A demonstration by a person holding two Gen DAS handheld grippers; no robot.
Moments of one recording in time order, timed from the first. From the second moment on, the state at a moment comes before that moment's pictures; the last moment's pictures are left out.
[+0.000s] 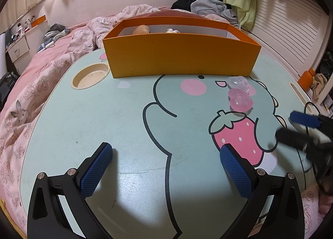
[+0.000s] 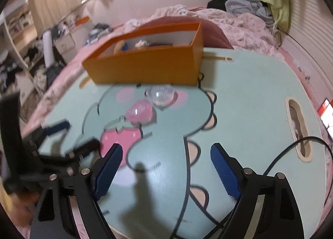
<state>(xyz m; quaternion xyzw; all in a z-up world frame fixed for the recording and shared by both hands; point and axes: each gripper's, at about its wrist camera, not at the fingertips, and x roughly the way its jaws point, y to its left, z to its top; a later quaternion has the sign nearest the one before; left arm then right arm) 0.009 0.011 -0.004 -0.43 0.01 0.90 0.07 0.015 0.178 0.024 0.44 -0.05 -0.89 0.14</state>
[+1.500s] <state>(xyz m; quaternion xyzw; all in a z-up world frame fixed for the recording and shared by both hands) -0.040 0.077 0.005 -0.45 0.05 0.87 0.19 0.008 0.235 0.050 0.38 -0.10 -0.92 0.09</state>
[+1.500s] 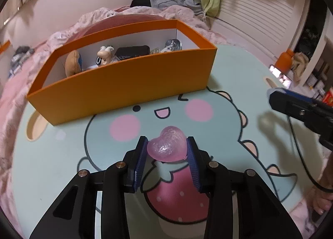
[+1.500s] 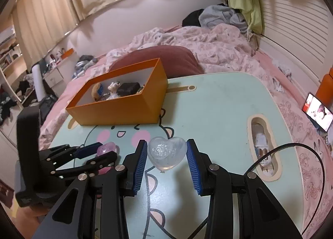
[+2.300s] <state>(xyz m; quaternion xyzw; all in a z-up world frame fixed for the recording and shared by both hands) -0.126 0.002 0.093 -0.40 -0.02 0.91 0.13 -0.108 0.141 0.106 0.36 0.00 -0.93 0.12</state>
